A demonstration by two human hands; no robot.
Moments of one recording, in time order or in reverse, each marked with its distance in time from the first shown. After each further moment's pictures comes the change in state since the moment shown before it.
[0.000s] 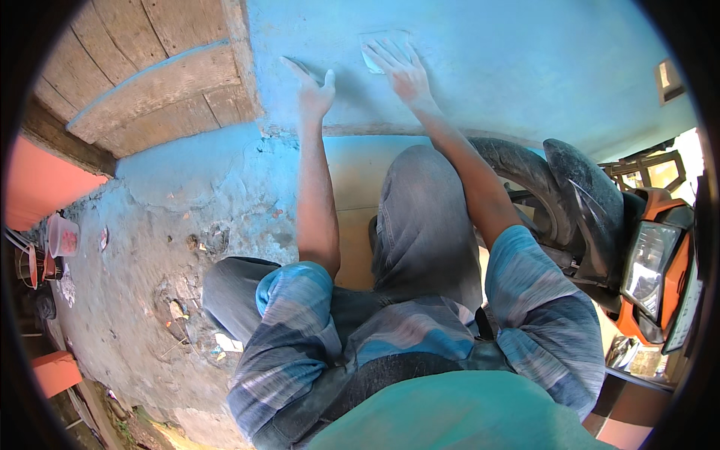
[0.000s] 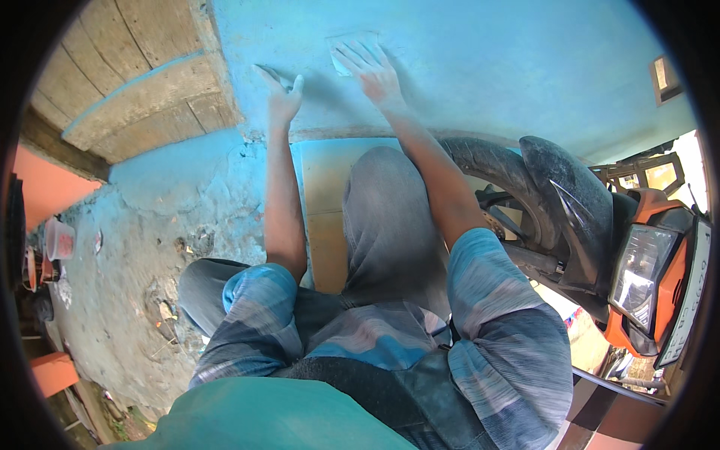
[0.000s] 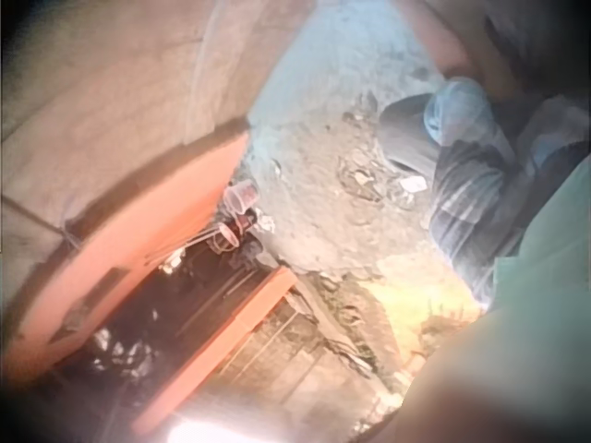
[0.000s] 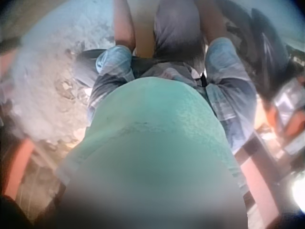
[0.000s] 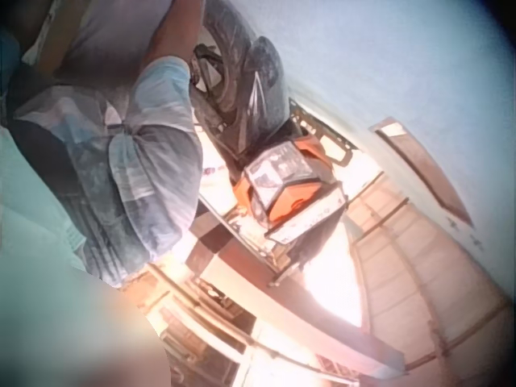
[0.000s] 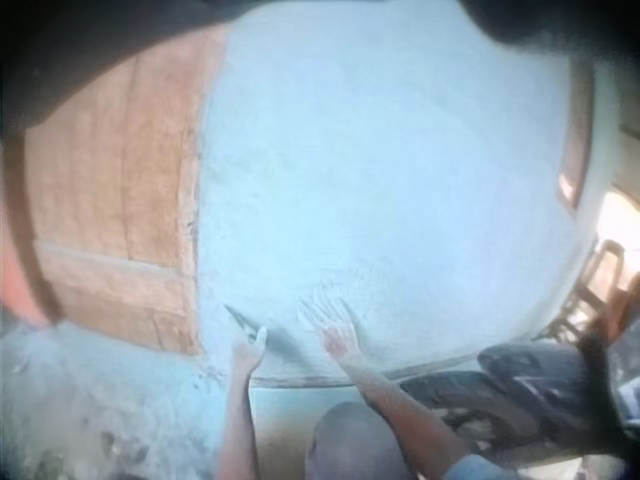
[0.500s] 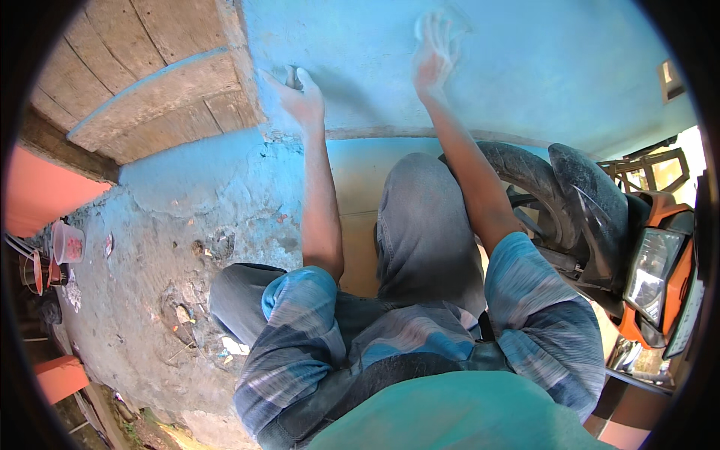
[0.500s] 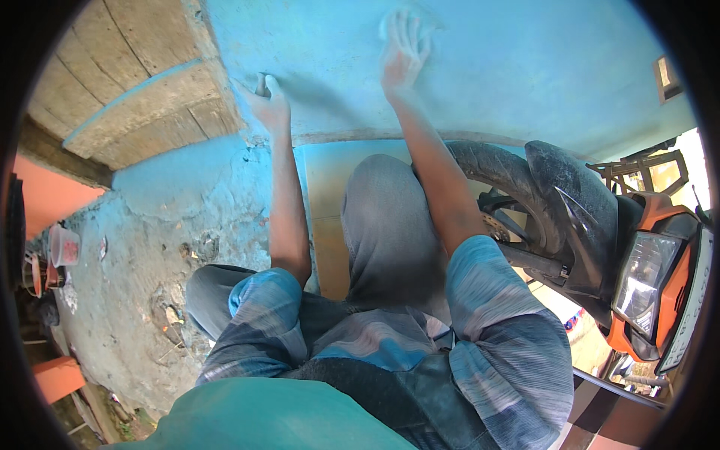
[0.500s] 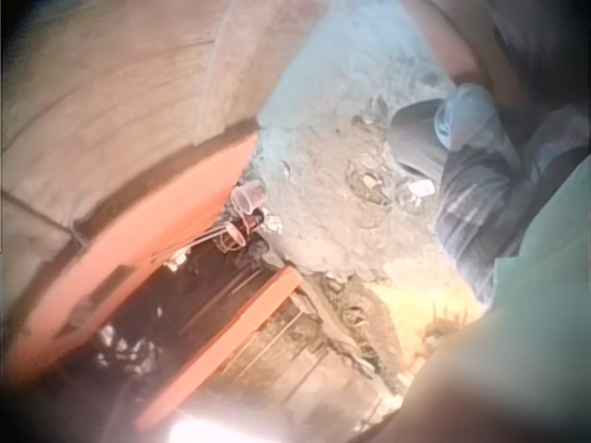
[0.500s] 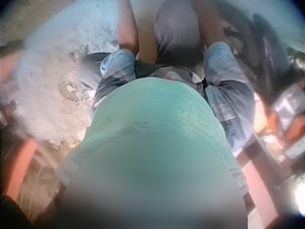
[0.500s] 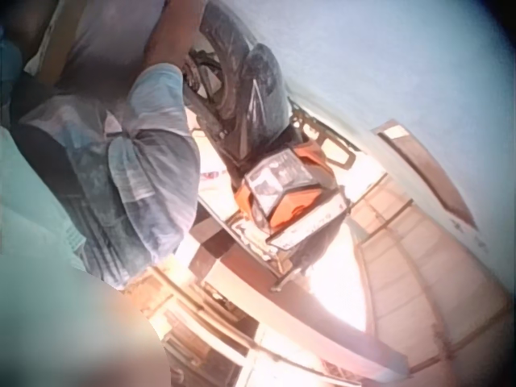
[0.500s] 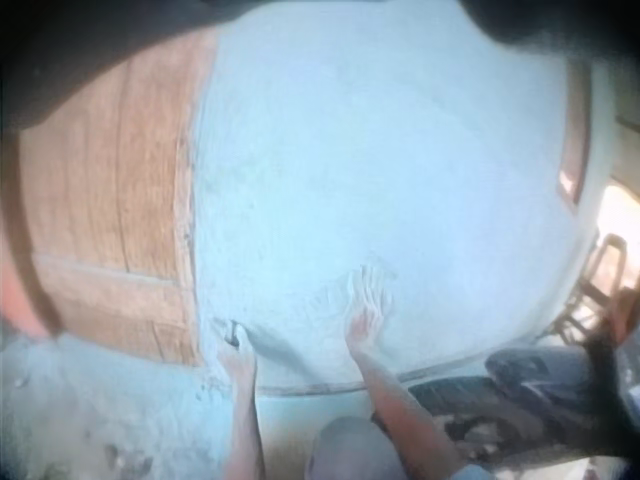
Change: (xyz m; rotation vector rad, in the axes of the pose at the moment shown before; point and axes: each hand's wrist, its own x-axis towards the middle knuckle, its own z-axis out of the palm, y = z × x) left_hand 0.000 0.038 -0.004 0.030 0.410 -0.028; right_hand 0.027 0.012 -0.001 0.086 0.281 0.348
